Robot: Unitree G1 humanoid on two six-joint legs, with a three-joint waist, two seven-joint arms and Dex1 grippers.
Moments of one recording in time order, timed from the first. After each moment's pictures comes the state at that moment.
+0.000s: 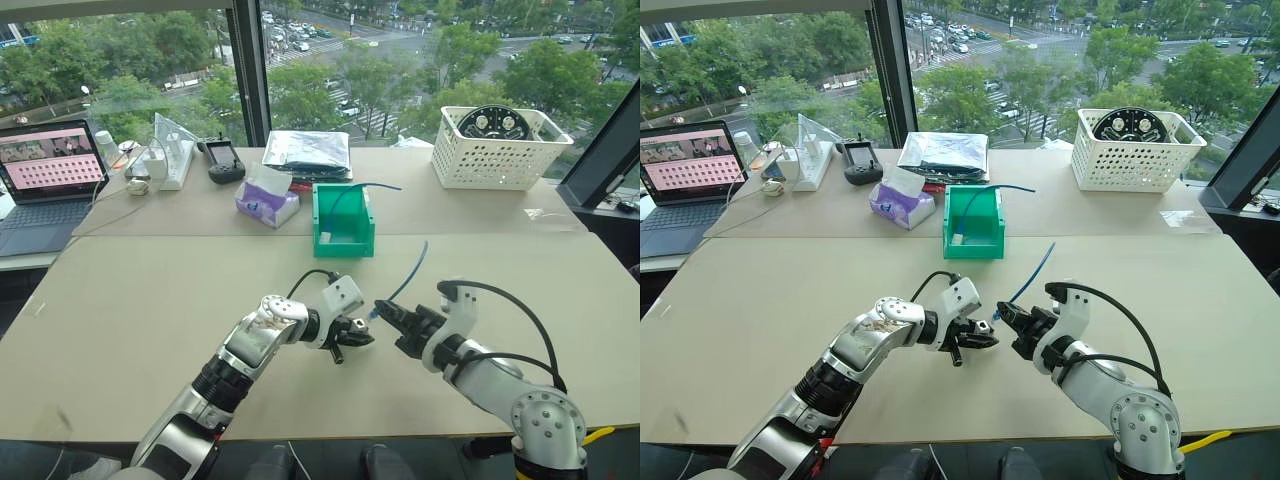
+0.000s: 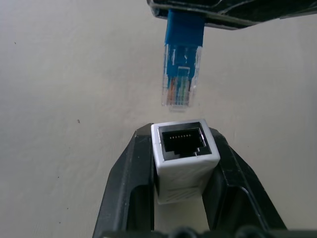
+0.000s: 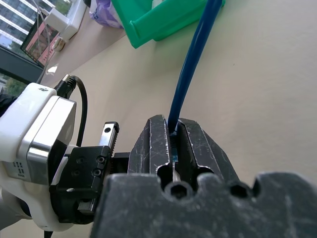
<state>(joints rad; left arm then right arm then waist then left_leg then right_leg) -0.60 0.25 -0.43 0.03 -0.16 0.78 -0.85 -0.11 -0.27 -0.16 -0.54 1.28 0.96 -0.33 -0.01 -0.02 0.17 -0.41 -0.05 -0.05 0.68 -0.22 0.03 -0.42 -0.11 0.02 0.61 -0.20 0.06</state>
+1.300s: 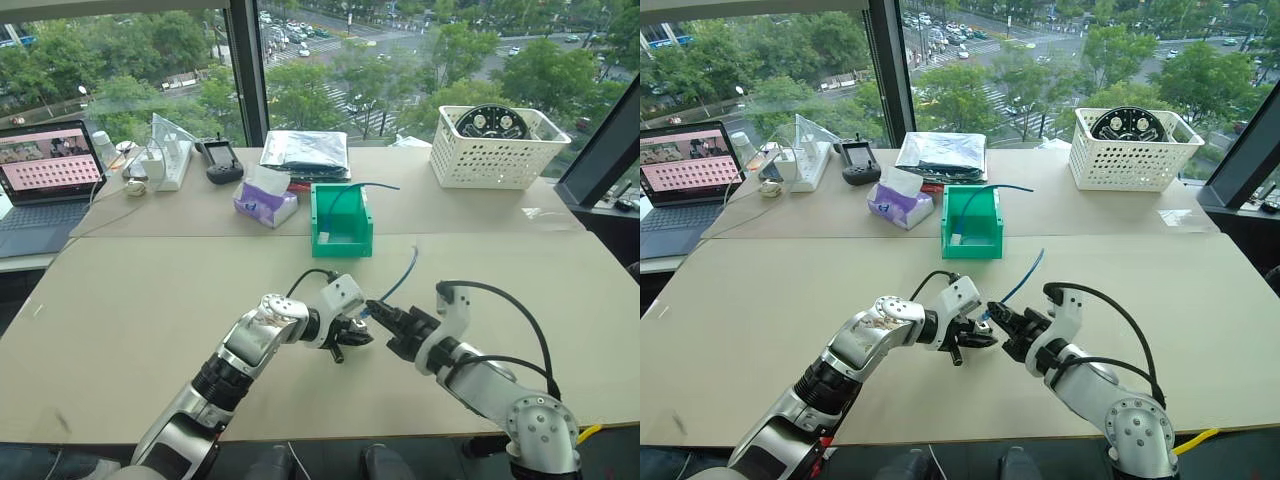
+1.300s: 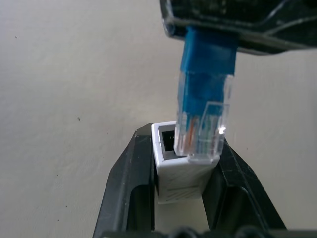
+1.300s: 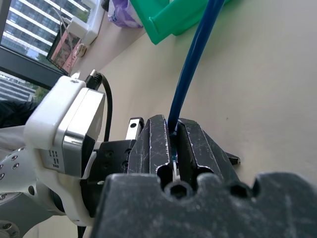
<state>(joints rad) -0.61 0.25 -0.43 0.00 -0.18 0.86 -0.82 -0.08 -0.28 -0.09 -0.54 1.40 0.85 -0.36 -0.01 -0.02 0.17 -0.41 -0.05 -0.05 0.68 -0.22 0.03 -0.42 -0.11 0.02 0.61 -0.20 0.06</state>
